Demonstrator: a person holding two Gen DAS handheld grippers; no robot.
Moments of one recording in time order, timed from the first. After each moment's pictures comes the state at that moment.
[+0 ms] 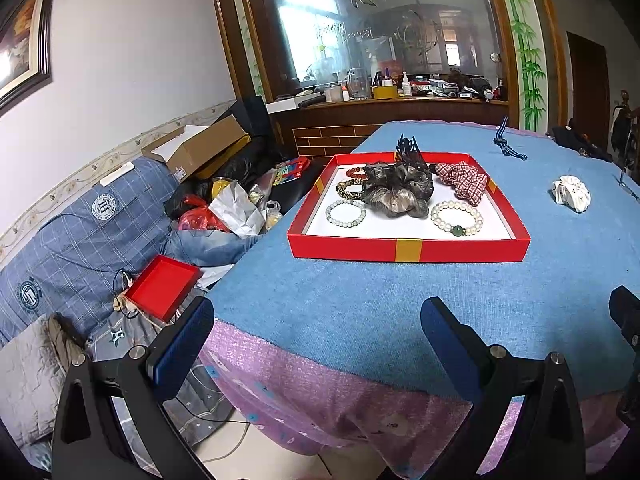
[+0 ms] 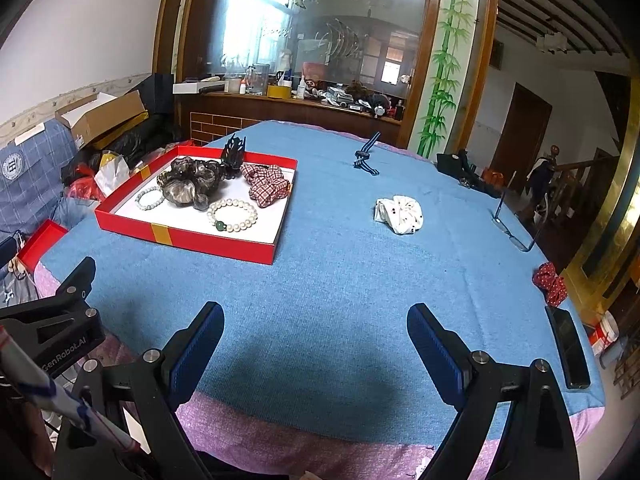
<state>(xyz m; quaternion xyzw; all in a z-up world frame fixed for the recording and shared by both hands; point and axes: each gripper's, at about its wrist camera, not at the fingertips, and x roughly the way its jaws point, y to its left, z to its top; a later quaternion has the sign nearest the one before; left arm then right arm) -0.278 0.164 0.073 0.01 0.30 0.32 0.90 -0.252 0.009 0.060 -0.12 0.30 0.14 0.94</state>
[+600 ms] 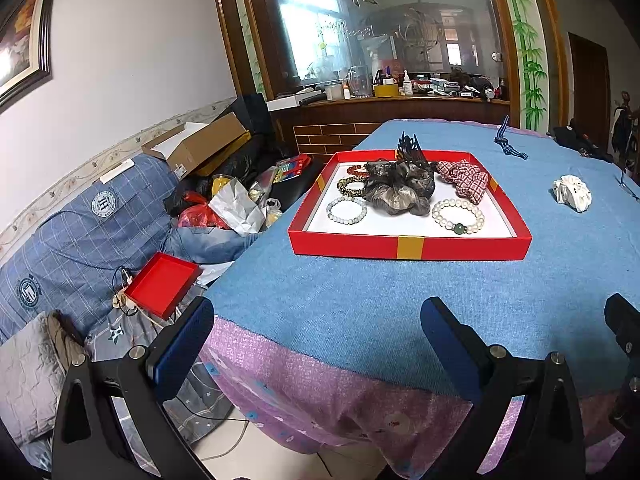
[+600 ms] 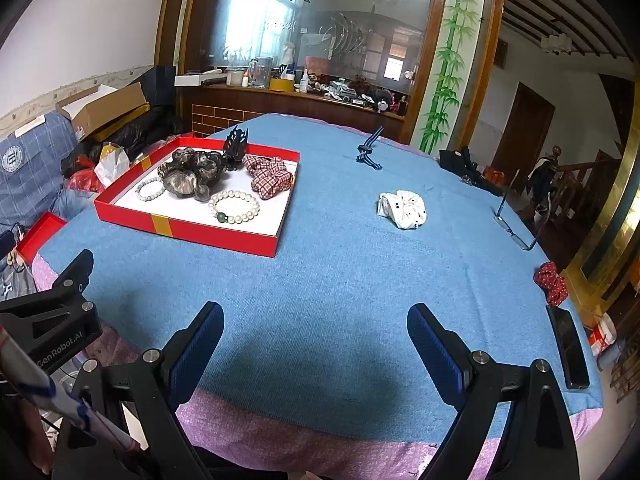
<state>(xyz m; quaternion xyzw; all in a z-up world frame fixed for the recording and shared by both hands) -0.279 0.164 0.070 0.01 0.30 0.32 0.90 -0.252 0.013 0.054 -0.13 0.30 0.14 0.93</state>
